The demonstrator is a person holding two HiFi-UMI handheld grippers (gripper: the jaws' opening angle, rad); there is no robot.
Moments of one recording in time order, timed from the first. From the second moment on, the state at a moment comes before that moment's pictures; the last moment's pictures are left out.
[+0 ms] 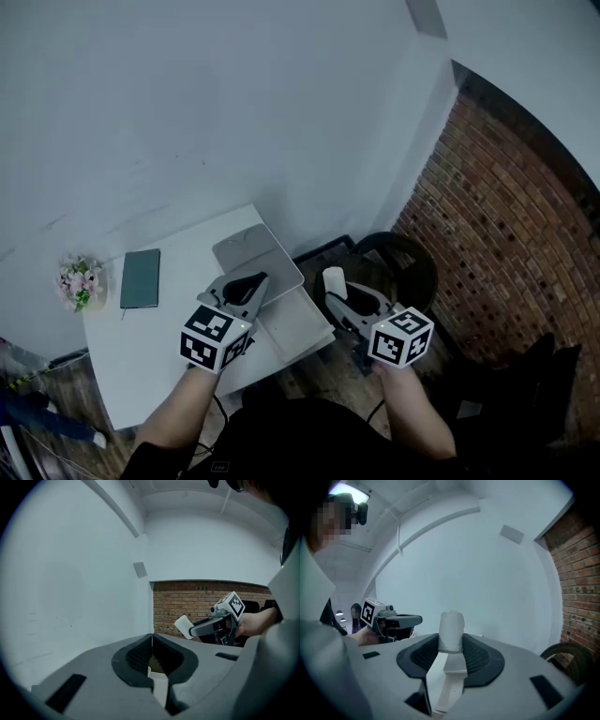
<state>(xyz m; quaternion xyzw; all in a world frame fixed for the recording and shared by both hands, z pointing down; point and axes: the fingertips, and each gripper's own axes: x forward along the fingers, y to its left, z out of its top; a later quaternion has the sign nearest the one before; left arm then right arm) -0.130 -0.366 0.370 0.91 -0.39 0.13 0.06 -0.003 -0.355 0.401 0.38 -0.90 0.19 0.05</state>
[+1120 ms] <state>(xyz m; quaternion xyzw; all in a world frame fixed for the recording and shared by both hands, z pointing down) -0.097 -0.338 0.337 0.91 -0.41 0.10 0.04 0.117 -0.260 0.308 0.45 -0.88 0.05 -0.09</state>
